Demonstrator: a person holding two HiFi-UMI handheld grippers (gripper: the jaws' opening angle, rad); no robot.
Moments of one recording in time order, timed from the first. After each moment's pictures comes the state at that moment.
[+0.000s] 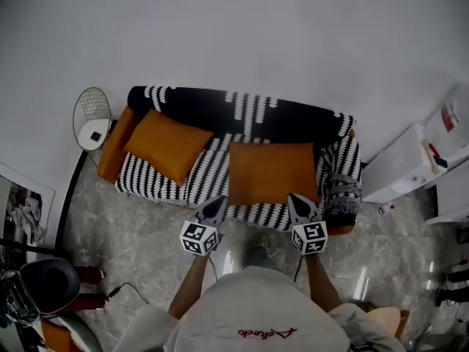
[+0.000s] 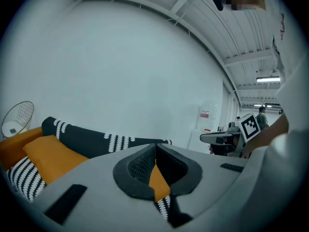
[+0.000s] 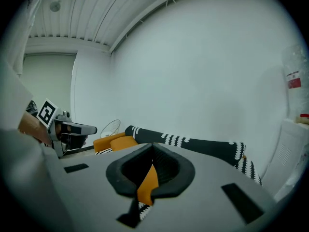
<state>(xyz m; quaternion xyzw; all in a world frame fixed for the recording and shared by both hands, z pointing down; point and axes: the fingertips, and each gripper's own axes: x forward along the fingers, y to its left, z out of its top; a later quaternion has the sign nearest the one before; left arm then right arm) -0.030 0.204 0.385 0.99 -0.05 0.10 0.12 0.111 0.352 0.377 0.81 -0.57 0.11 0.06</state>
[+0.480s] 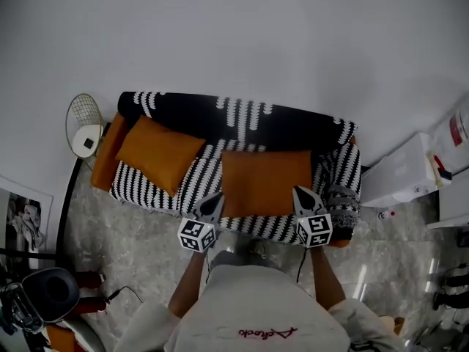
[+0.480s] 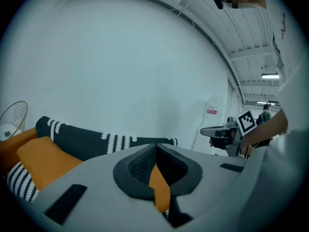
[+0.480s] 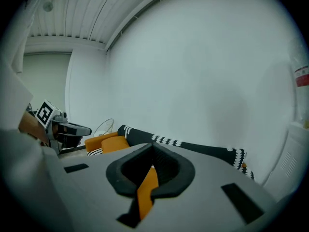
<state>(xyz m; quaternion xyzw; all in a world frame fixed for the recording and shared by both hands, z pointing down) 0.076 0.164 0.401 0.98 -0.06 0.13 0.12 0.242 0.320 0.384 0.81 -0.57 0.12 0.06</state>
